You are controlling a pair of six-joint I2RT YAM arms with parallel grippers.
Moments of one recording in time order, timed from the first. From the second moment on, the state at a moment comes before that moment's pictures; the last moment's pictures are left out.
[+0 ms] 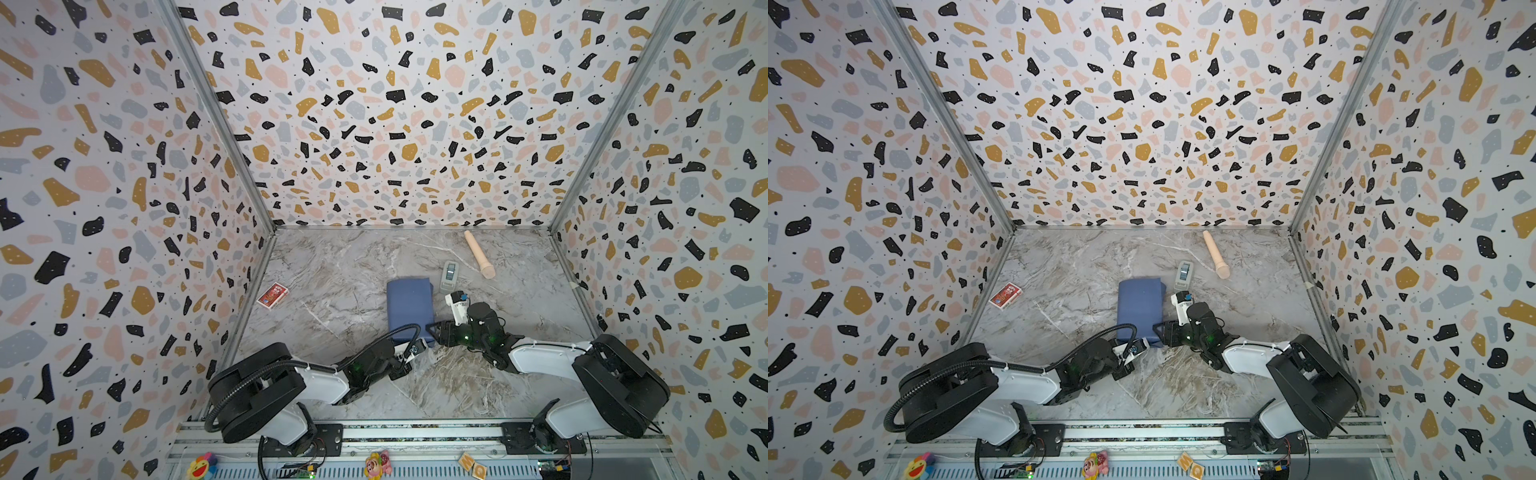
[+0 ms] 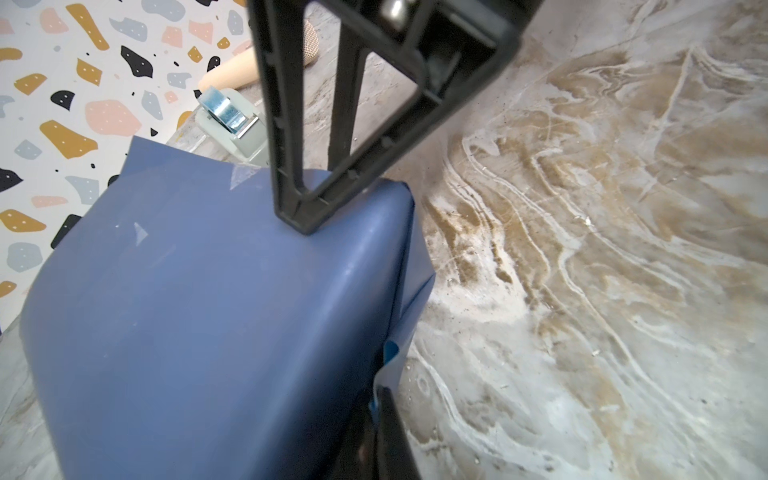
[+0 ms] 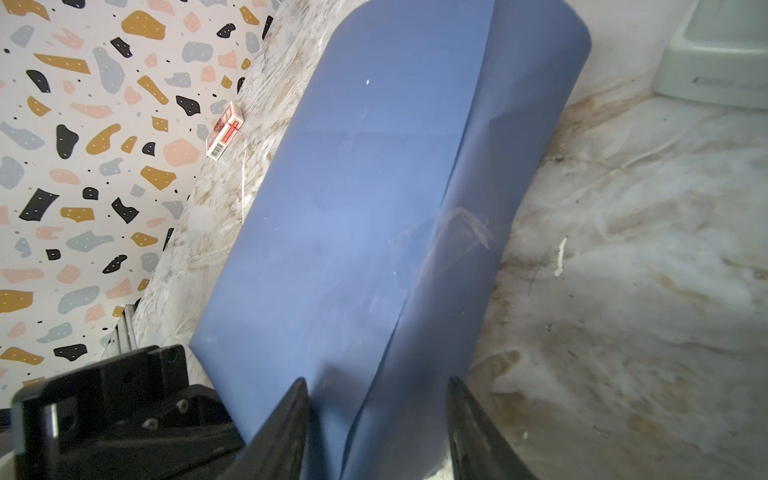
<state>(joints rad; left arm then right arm) -0.94 1.46 0.31 0.67 -0.07 0.37 0.66 1.46 0.48 0.43 -0.28 0.56</state>
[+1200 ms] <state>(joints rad) -0.89 1.48 0.44 0.45 0.01 0.22 0.66 1.38 0.53 0.22 -0.31 0.32</state>
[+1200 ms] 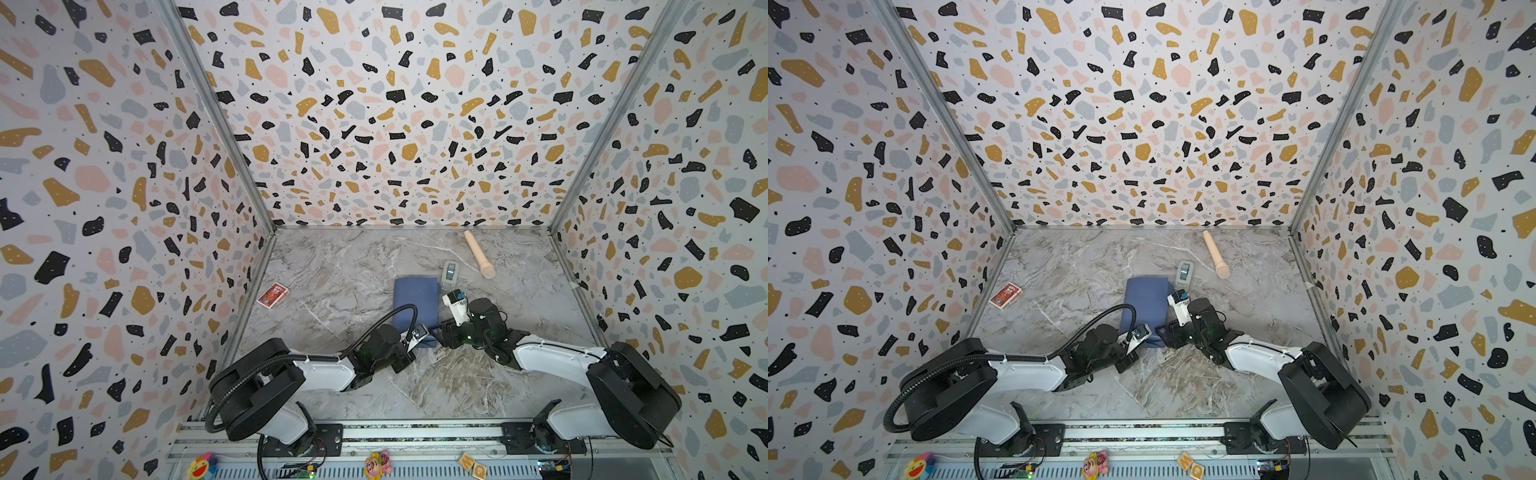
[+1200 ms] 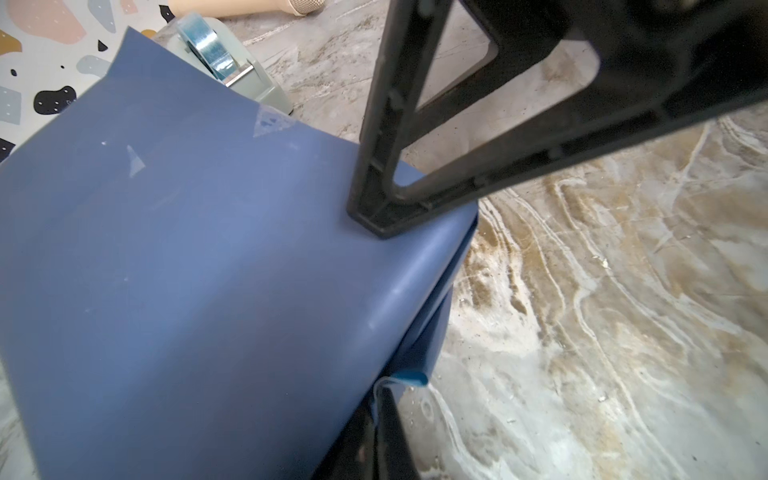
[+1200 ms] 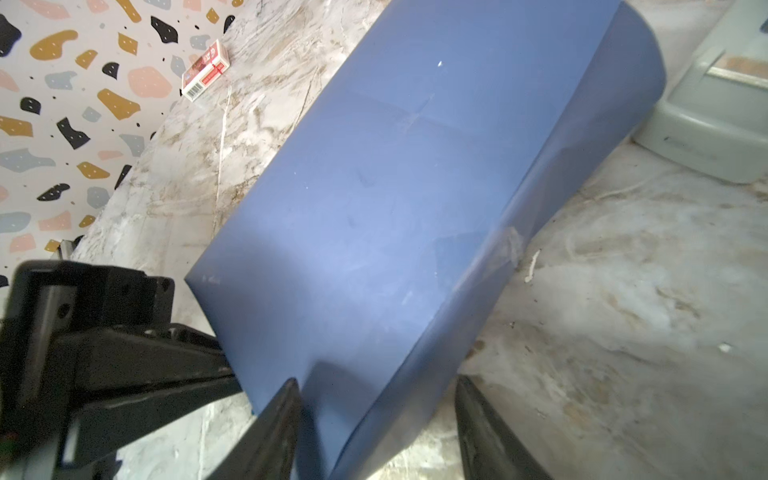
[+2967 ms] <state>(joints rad) -0.89 1.49 0.49 0.40 0.07 0.25 0.81 1.97 0.25 1.38 0.04 -0.03</state>
